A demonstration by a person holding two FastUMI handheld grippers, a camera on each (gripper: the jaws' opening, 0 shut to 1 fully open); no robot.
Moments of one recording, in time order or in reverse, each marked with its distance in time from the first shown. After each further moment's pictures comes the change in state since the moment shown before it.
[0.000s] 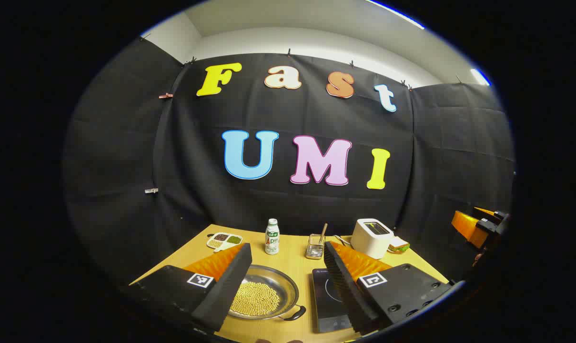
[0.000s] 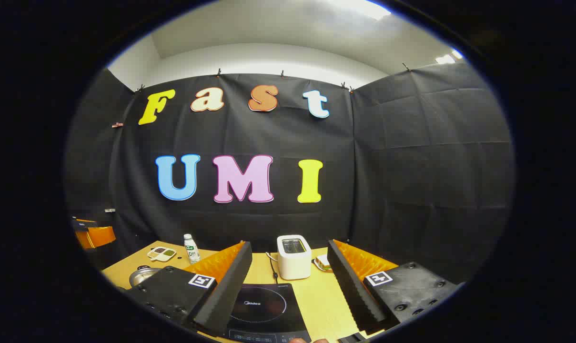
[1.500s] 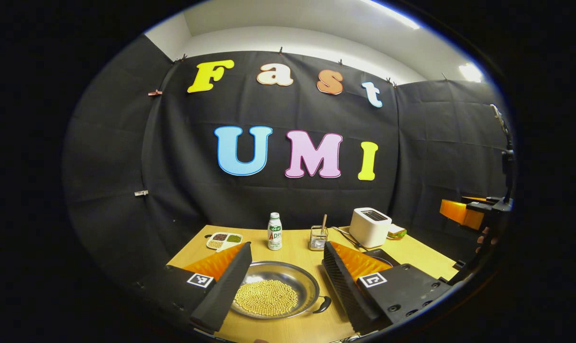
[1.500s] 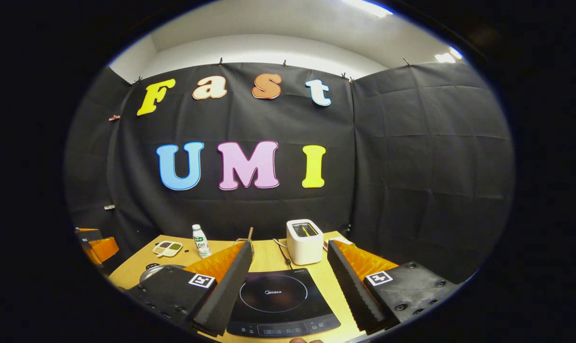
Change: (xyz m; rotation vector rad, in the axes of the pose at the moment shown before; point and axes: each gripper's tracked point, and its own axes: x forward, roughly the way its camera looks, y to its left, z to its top) left arm -0.001 0.063 -0.035 0.053 0.003 -0.110; right arm -0.020 0.062 -0.030 0.002 0.077 -0.049
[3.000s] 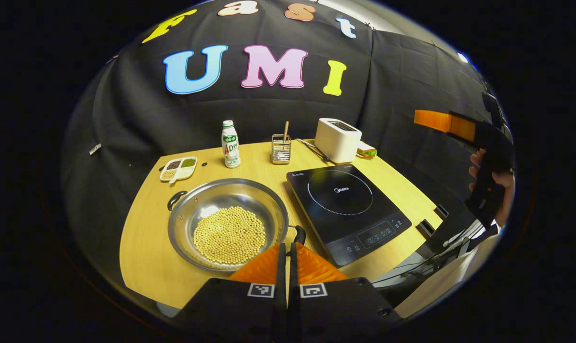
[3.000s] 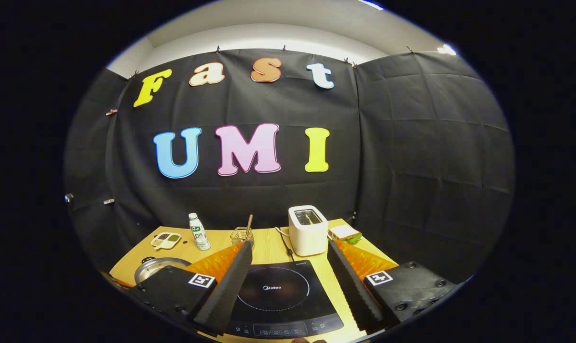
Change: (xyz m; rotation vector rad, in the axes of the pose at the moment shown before) left arm 0.000 -0.060 -0.172 0.036 0.567 -0.258; right arm 0.044 -0.007 -0.038 0.013 0.092 0.037
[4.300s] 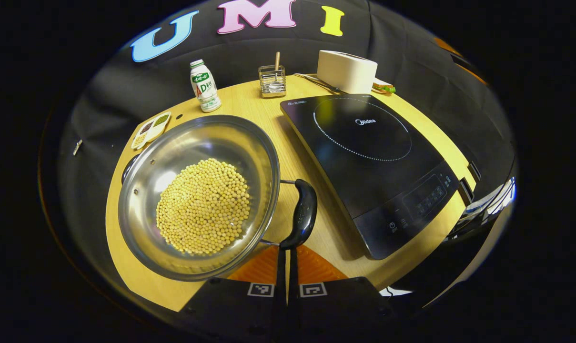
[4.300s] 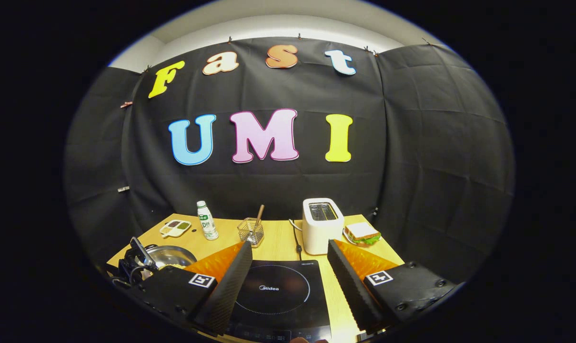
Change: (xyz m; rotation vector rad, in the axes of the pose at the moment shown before) left arm 0.108 -0.002 -0.072 0.071 0.344 0.054; right arm 0.052 -0.016 -0.018 -0.017 0.069 0.144
